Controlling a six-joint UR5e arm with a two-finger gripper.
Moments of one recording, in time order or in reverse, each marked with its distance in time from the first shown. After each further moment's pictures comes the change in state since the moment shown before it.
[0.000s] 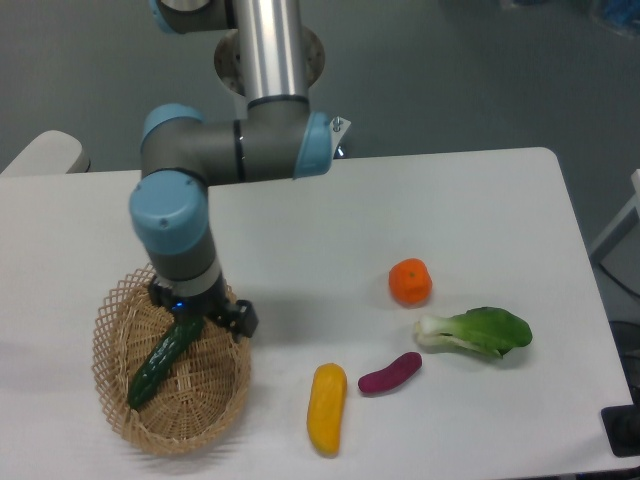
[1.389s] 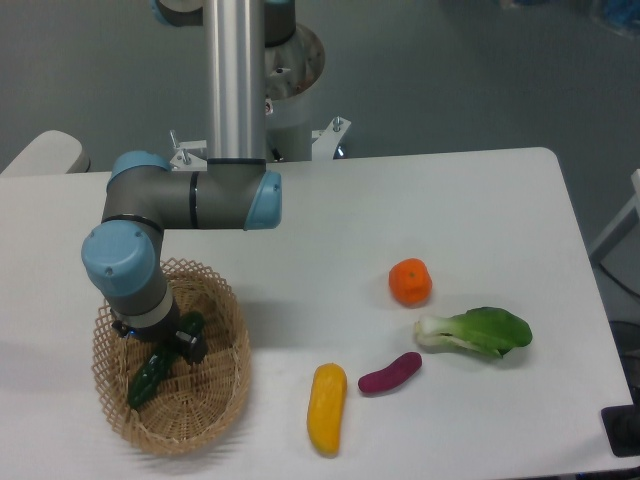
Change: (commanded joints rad) arm -0.046 -0.083 -0.002 0.058 0.006 0.014
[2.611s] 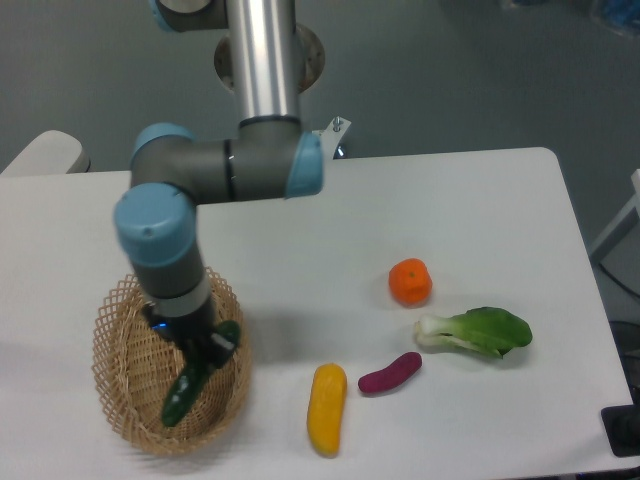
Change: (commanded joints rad) arm 0.254 0.124 0.153 -0.126 -0.012 0.349
